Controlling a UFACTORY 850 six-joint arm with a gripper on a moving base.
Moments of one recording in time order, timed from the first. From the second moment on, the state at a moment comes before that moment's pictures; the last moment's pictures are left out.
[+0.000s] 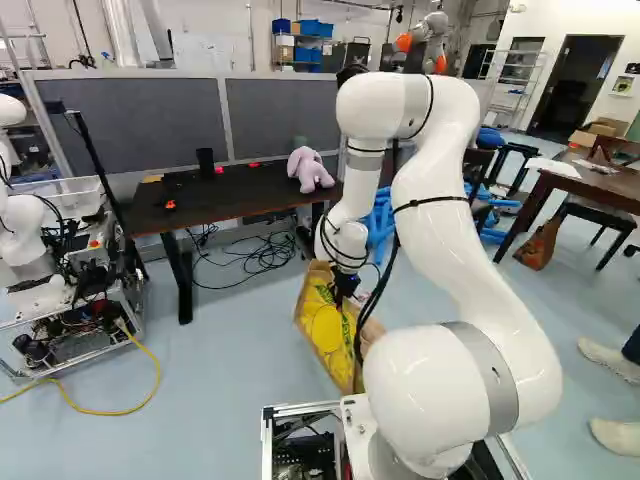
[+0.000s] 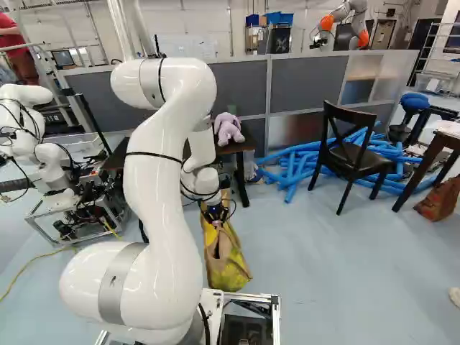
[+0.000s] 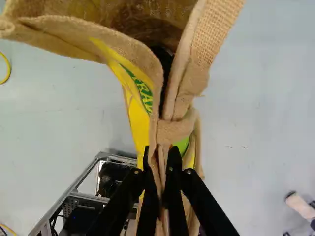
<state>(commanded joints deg) 1.0 -45.4 -46.1 -1.5 3.2 -10.8</state>
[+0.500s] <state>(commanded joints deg) 0.9 -39.4 -43.3 -1.5 0.8 -10.8</state>
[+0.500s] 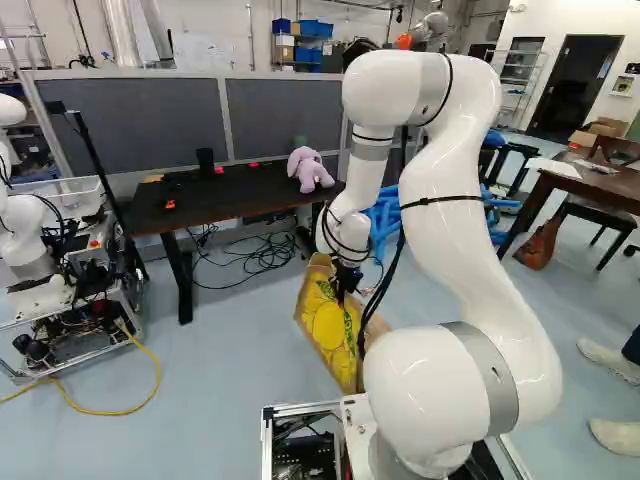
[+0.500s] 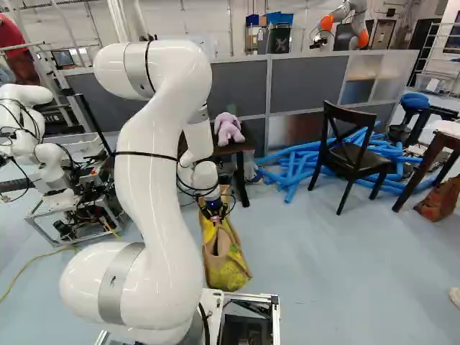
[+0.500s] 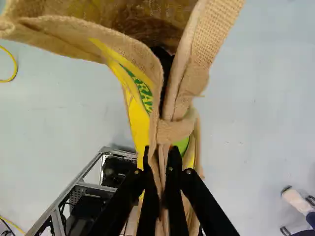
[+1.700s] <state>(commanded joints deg) 0.3 -26.2 -40.1 -1.5 -6.2 -10.8</state>
